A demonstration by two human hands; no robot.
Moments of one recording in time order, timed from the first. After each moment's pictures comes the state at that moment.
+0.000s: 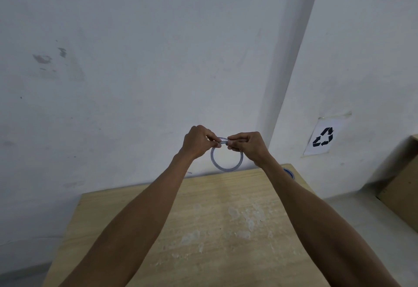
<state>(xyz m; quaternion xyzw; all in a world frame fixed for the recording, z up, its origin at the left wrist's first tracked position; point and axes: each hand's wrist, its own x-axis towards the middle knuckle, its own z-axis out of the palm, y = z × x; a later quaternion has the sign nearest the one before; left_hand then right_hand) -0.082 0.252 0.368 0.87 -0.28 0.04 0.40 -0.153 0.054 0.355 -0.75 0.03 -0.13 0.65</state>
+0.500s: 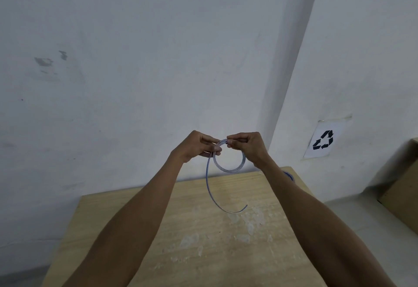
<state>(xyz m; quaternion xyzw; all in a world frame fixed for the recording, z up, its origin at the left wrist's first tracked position) -0.079 0.269 0.373 0.73 -0.28 -0.22 0.59 -0.150 0.053 0.359 -0.76 0.00 -0.17 0.63</state>
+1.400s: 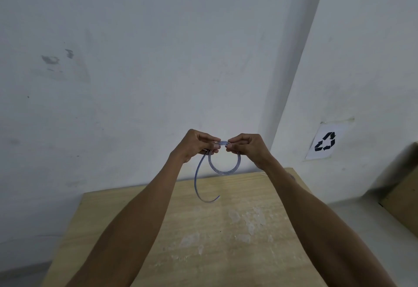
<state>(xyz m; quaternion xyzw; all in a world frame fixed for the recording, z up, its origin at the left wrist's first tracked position) -0.081 0.276 0.371 0.70 -0.25 -0.19 0.64 -0.162 0.059 0.367 -0.74 0.01 -0.09 0.66</state>
